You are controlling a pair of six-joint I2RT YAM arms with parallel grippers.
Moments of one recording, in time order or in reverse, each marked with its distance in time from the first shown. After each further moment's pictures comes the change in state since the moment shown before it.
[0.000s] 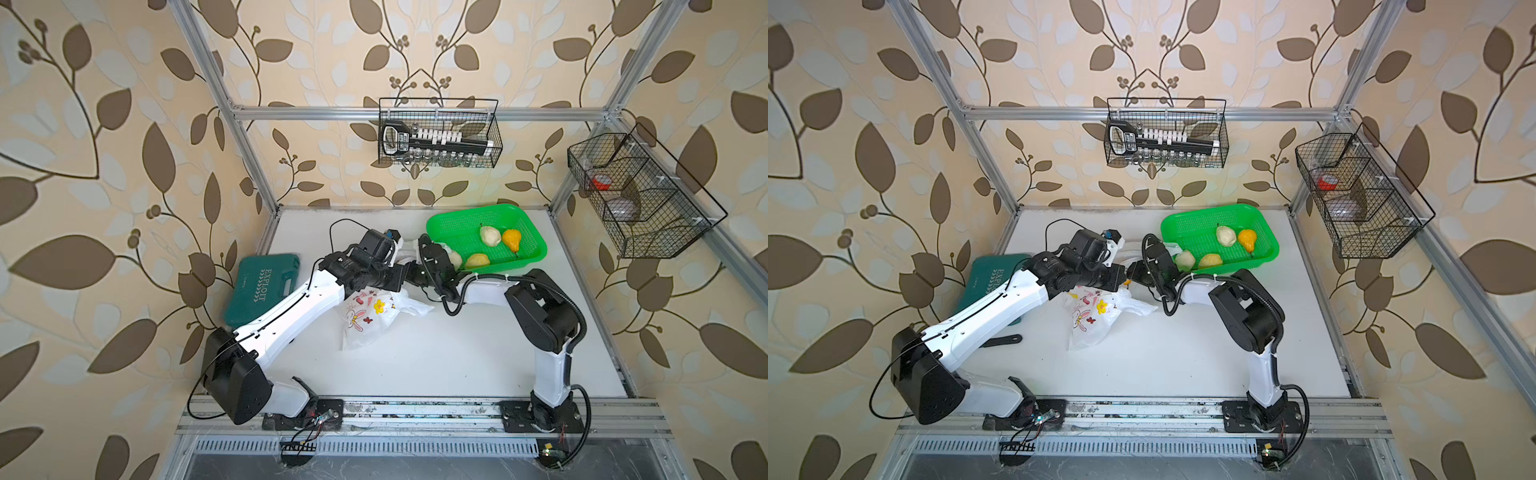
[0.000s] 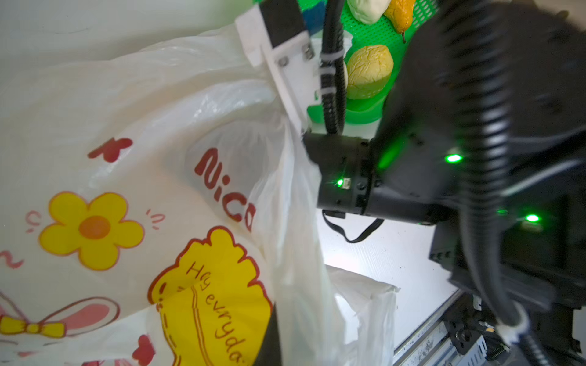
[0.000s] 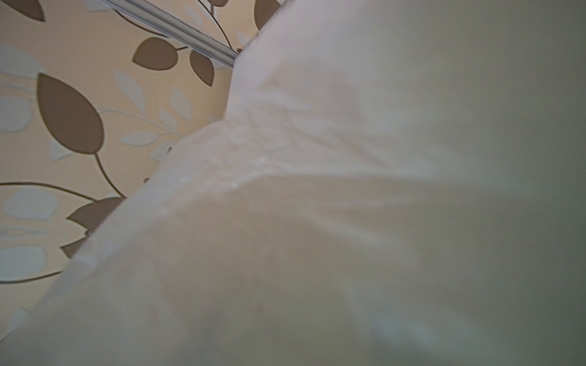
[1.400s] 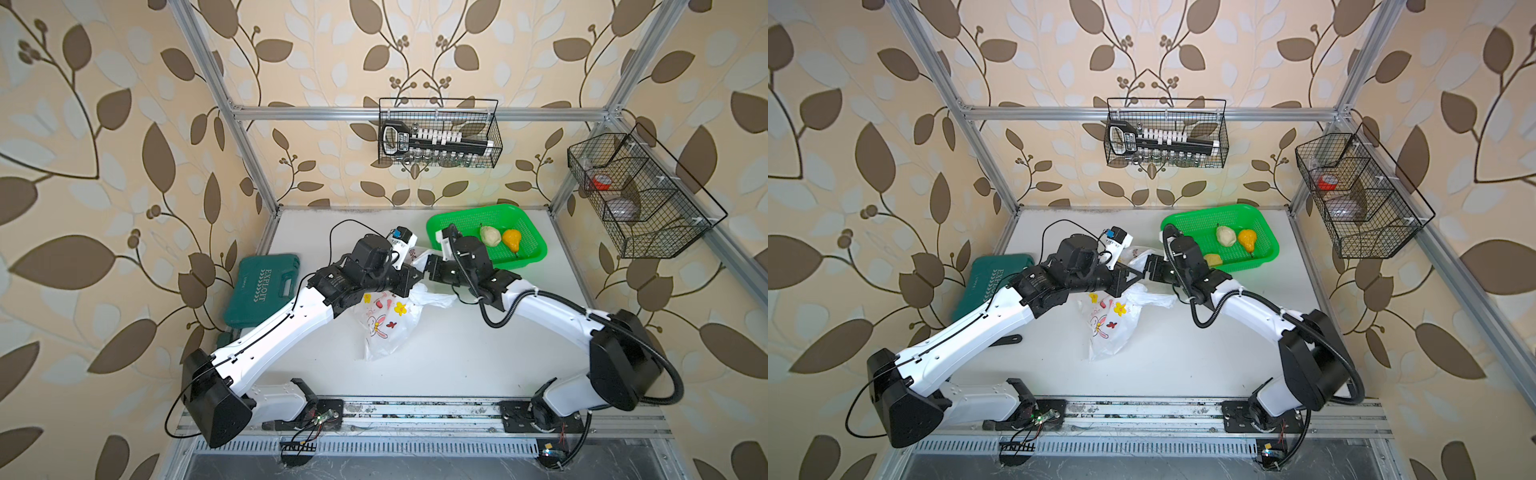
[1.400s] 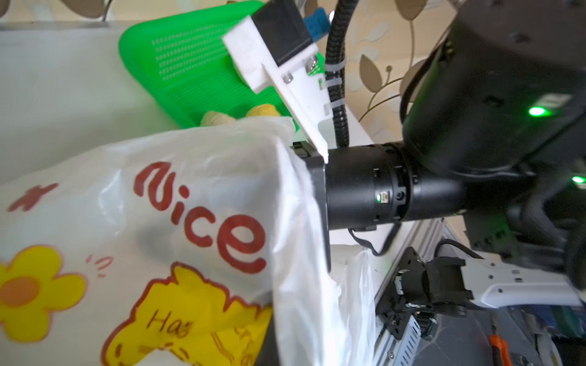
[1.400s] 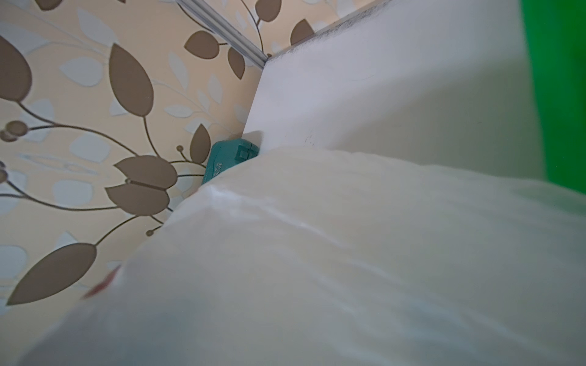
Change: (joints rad) left arm -0.046 -0.144 -0.084 0.224 0.093 0.013; right arm -0.087 -0.587 -0.160 -0.401 -0.054 -0.217
